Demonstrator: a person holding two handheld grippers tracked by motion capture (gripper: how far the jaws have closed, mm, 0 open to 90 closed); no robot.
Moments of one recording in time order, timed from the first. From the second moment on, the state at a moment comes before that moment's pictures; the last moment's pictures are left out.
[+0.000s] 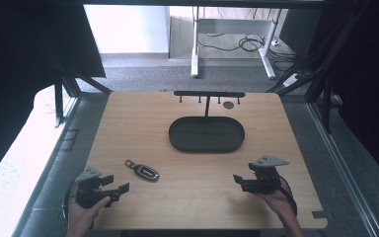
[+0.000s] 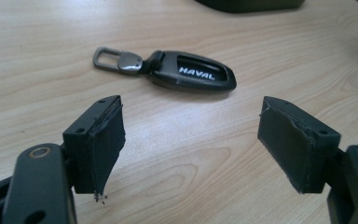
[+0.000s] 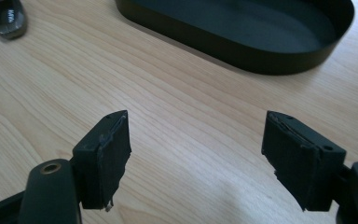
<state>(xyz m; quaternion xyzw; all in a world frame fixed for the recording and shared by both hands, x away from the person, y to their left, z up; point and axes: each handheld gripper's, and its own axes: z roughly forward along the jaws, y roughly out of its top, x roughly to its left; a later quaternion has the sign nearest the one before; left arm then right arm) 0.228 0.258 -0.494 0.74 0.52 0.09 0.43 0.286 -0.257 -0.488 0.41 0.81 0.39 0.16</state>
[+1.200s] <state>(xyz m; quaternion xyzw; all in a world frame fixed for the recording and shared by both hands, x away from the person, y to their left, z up) 0.229 0.260 -0.496 0.73 0.52 0.10 0.42 0.327 -0.193 -0.427 0.37 0.86 0.33 0.12</state>
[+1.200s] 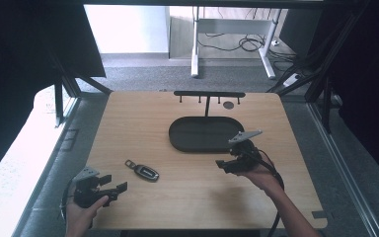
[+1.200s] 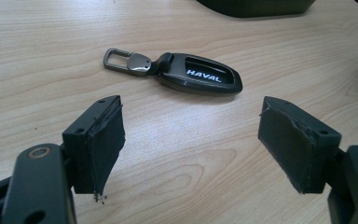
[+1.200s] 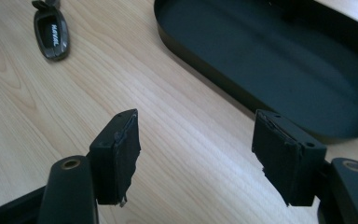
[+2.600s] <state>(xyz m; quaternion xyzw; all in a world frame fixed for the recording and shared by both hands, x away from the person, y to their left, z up) 0.229 0.259 -0.495 0.74 0.52 0.09 0.42 0.353 -0.101 -0.407 0.29 0.90 0.31 0.09</state>
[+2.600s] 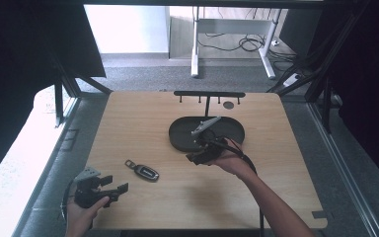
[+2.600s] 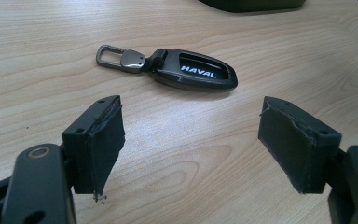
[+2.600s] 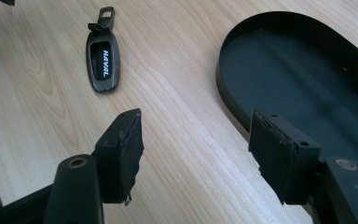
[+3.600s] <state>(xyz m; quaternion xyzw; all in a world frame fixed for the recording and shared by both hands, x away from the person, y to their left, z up) 0.229 0.263 -0.495 0.74 0.52 0.09 0.42 0.363 -0.017 -0.423 0.25 0.93 0.26 0.05</state>
